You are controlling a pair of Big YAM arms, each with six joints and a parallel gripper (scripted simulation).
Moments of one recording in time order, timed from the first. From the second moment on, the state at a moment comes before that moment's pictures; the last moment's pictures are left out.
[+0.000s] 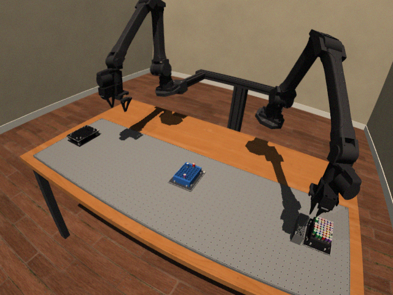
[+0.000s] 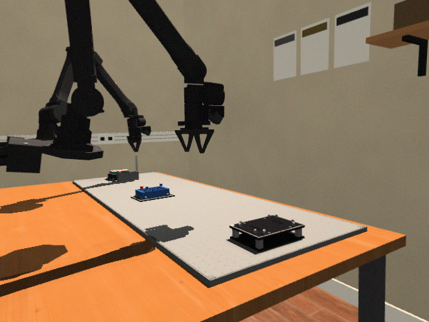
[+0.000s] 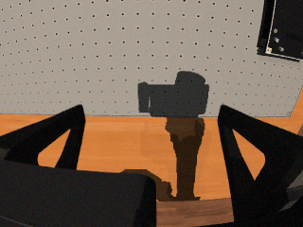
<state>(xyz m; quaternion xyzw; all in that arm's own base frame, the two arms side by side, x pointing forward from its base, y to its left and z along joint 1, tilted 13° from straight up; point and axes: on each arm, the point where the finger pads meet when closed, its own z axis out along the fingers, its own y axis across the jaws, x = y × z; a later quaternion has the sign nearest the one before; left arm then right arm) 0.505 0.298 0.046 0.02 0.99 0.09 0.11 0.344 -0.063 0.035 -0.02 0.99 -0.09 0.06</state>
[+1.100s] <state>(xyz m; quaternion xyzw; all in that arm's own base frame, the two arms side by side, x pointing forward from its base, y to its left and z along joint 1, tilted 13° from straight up) 0.461 0.233 0.051 0.01 0.99 0.09 0.08 0.344 -0.063 0.035 -0.02 0.99 -0.09 0.06</state>
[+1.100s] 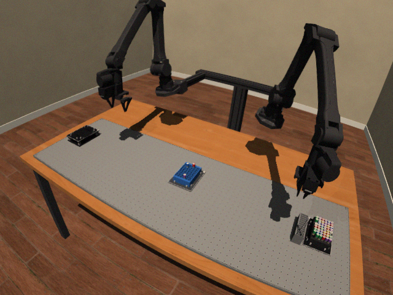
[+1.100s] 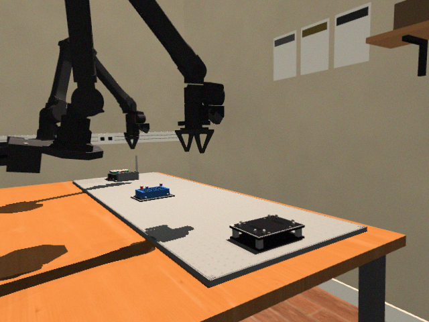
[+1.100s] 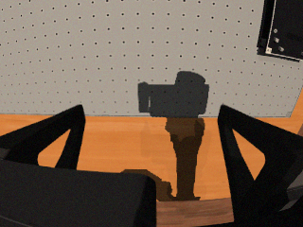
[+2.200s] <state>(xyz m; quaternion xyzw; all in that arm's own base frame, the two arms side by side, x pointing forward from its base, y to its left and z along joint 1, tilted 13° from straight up) 0.394 0.138 0.048 0.01 0.99 0.09 0.08 0.344 -0.063 0.035 -0.02 0.99 -0.09 0.06</state>
